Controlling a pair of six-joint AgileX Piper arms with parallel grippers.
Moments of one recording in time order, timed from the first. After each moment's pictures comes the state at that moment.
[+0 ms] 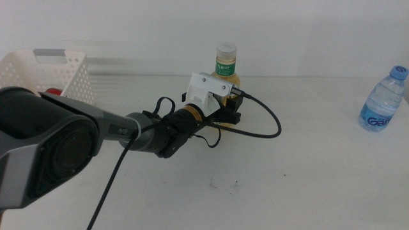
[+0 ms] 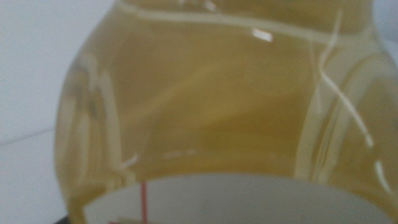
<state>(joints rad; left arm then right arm) -0.50 2.31 -1.33 0.26 -0.69 -0.29 -0.02 0.00 0.00 0.04 0.22 -0.12</state>
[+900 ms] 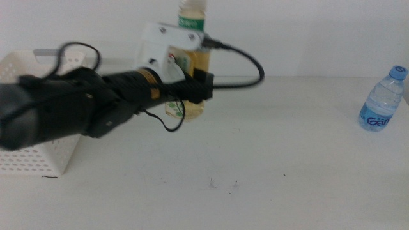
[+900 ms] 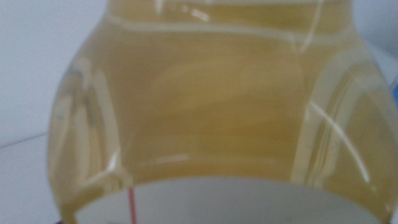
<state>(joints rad) -0.51 1.62 -1.01 0.40 -0.13 -0.49 -0.02 0.00 0.00 0.04 0.22 -0.12</state>
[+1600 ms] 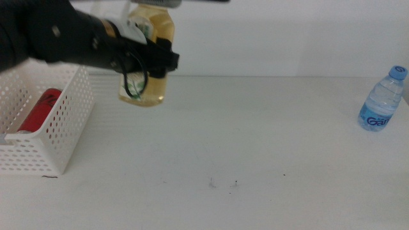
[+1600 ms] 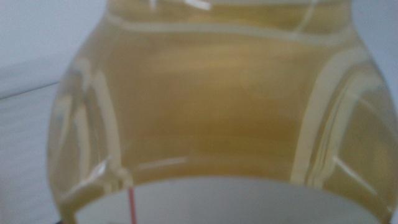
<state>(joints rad) -0.42 1.47 -1.24 -0.06 0.53 -0.02 -0.02 0.00 0.00 0.04 0.22 -0.12</state>
